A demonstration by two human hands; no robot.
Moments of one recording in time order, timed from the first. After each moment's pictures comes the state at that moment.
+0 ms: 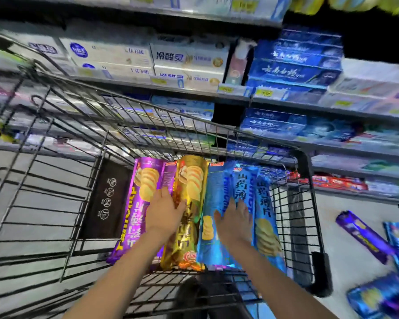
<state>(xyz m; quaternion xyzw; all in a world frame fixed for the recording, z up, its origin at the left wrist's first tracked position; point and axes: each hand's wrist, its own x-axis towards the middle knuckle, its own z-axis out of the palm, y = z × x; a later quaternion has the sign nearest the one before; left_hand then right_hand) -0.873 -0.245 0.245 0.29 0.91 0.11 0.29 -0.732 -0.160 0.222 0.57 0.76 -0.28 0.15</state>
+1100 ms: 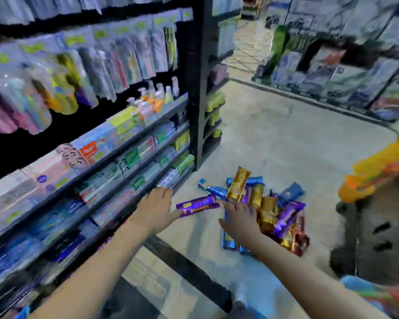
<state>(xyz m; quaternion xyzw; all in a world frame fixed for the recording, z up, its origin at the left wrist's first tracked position) -0.334 0.032 0.438 0.89 0.44 -0.10 0.10 -0.120 -0.071 0.360 0.82 0.55 -0.16 0.01</state>
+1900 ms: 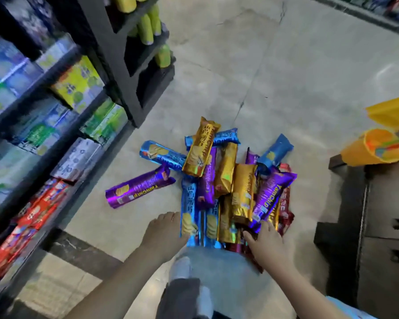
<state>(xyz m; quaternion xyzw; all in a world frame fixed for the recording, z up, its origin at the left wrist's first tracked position) 0.028 0.161 0.075 0.84 0.37 -0.30 0.27 0.220 -0.004 0.049 0.91 0.23 -0.34 0.06</state>
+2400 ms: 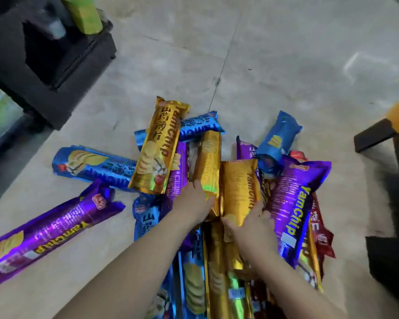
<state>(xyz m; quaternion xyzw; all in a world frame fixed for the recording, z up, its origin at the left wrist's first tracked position) 0.288 0.205 -0.287 0.84 0.38 -0.19 0.32 0.338 0.070 -0.250 0.95 0.13 -0.27 -0.04</state>
